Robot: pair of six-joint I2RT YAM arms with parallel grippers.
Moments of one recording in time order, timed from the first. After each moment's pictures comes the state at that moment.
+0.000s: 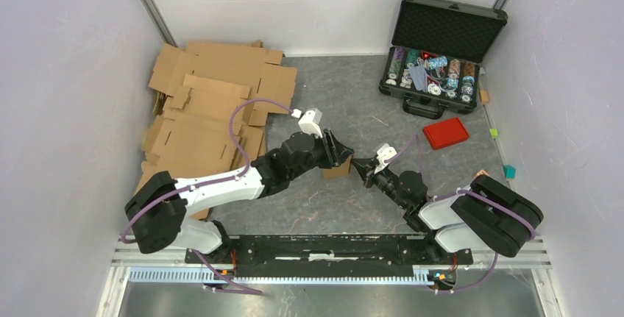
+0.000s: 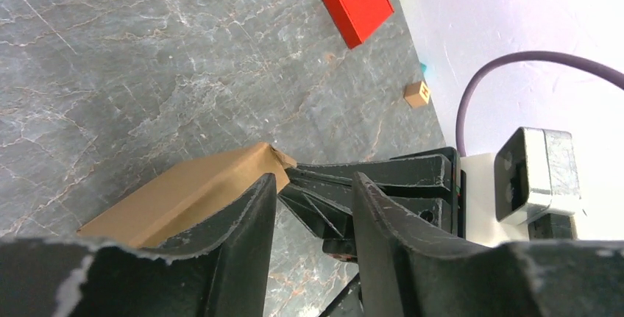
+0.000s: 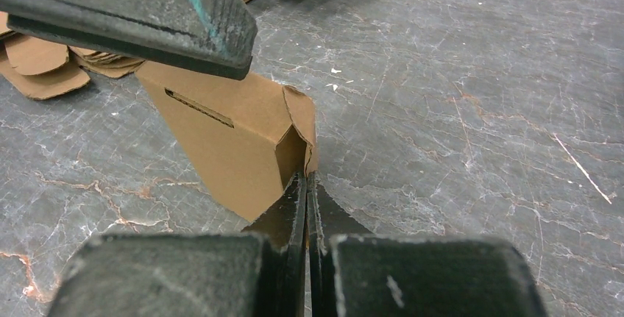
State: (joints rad) left arm -0.97 1.37 0.78 0.27 -0.13 -0.84; right arm 0.74 1.38 0.05 1.32 -0.02 0.02
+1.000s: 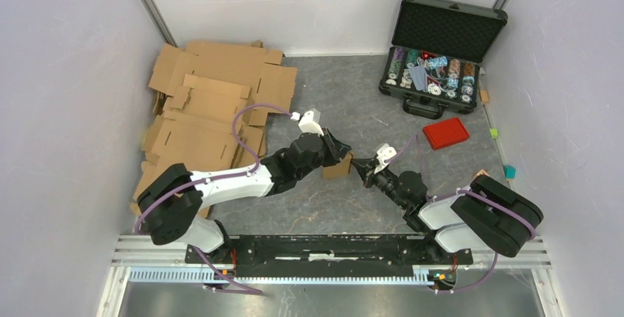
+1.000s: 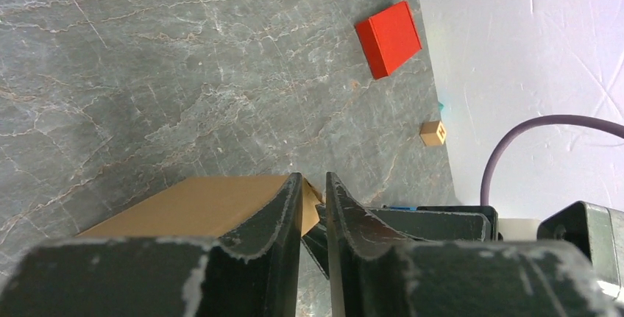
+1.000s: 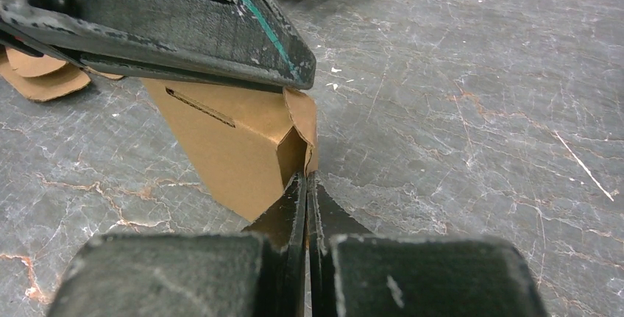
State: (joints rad) left arm -0.98 1.46 0.78 0.33 -0.26 -0.98; right arm 0.75 1.38 0.05 1.32 -0.01 0.03
